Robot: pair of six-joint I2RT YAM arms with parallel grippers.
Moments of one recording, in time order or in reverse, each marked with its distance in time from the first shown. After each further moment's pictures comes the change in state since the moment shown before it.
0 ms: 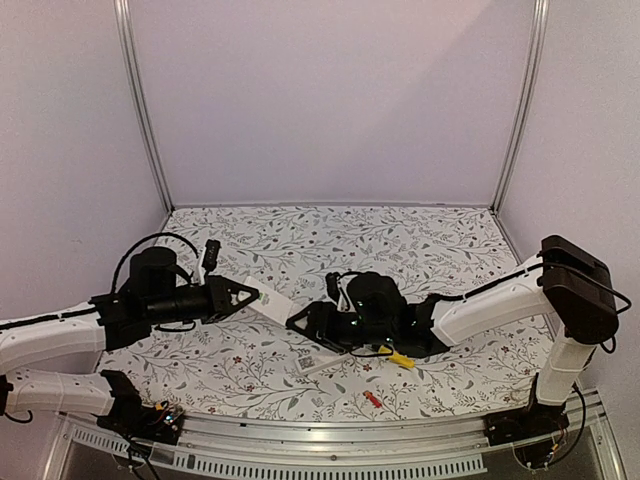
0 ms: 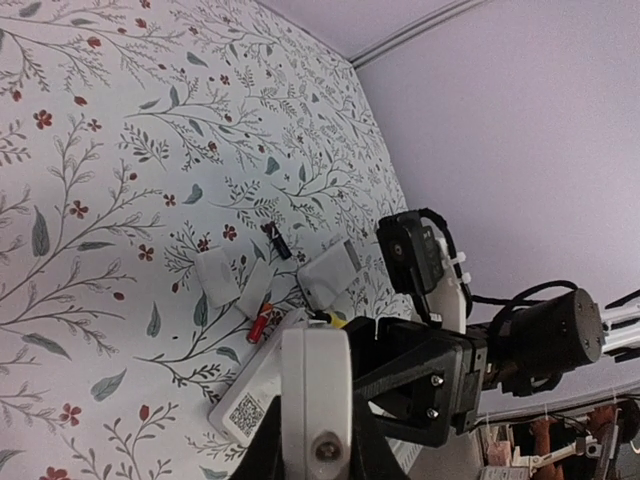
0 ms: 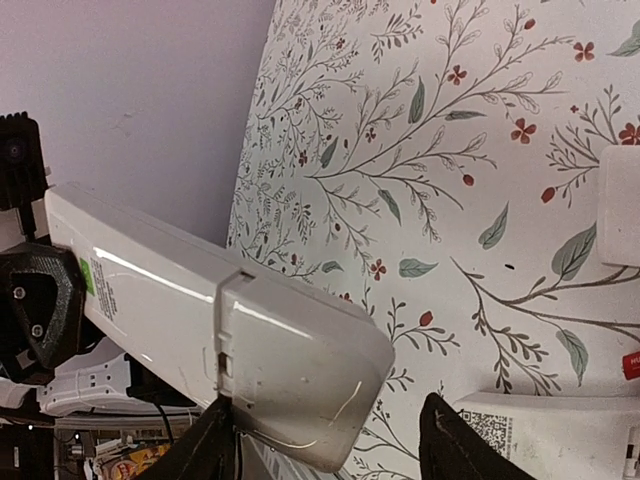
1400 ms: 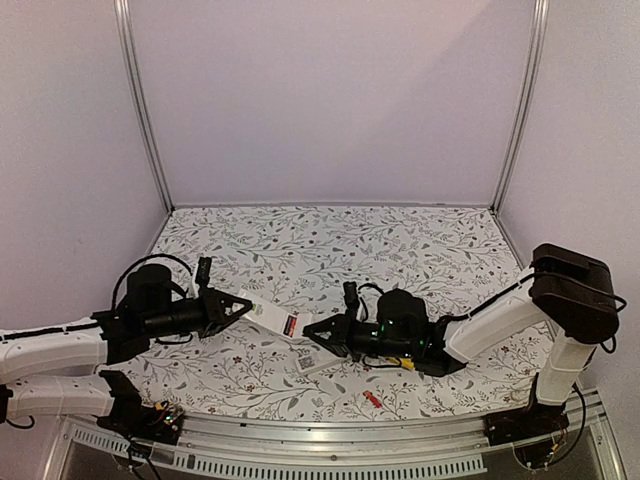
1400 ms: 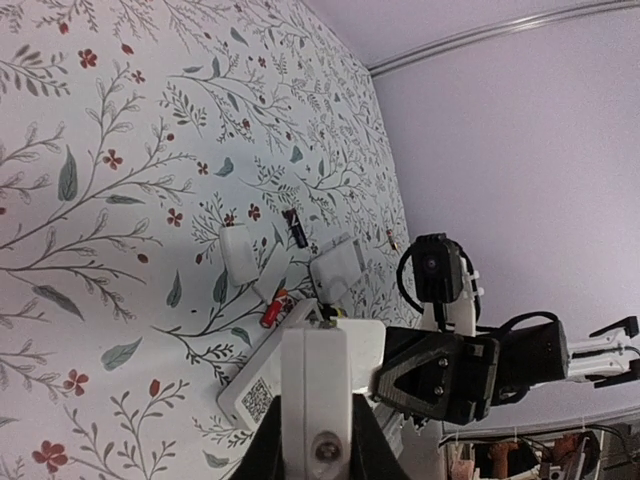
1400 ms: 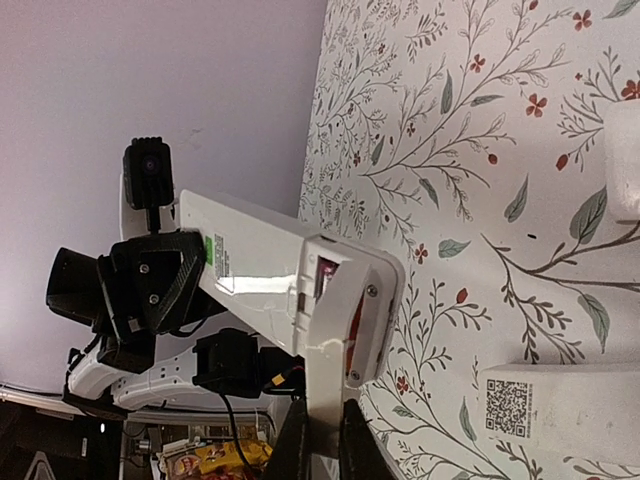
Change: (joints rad) left arm 0.045 -0.036 -0.136 0.110 0.019 -0.123; right arm -0.007 -0.001 -0.215 0.417 -0.031 0.136
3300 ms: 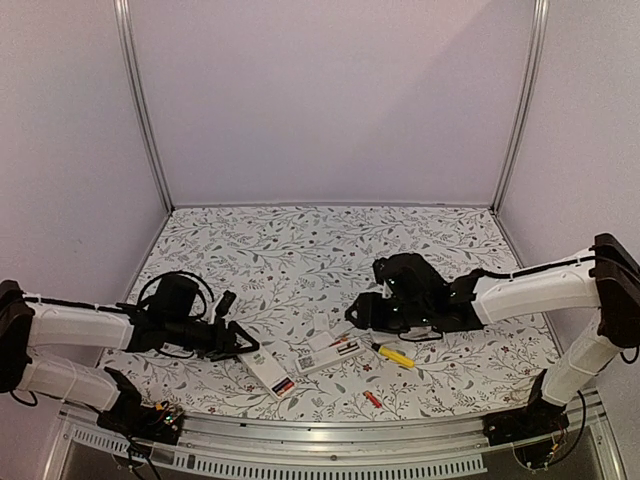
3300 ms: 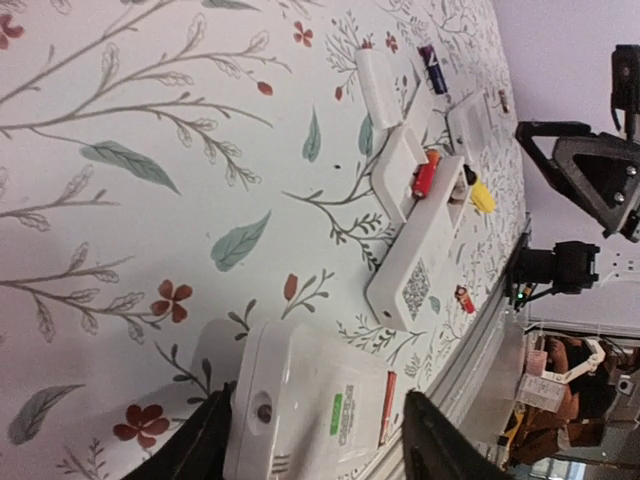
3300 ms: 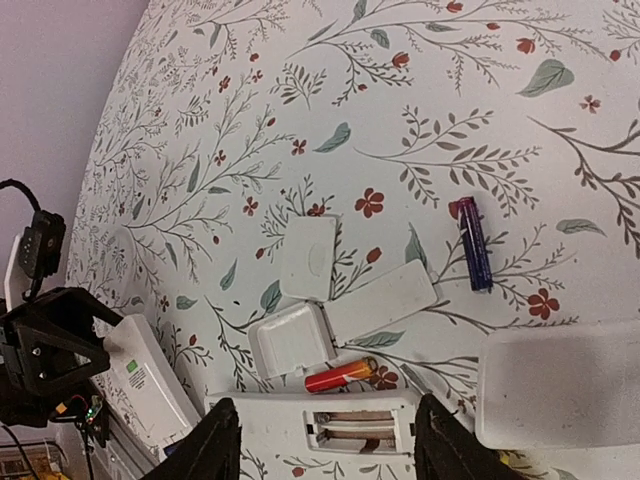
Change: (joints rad) left arm 0.100 0.301 -0.006 -0.145 0.289 0.303; right arm -0.146 -0.206 0.153 -0.864 0.183 -0.413
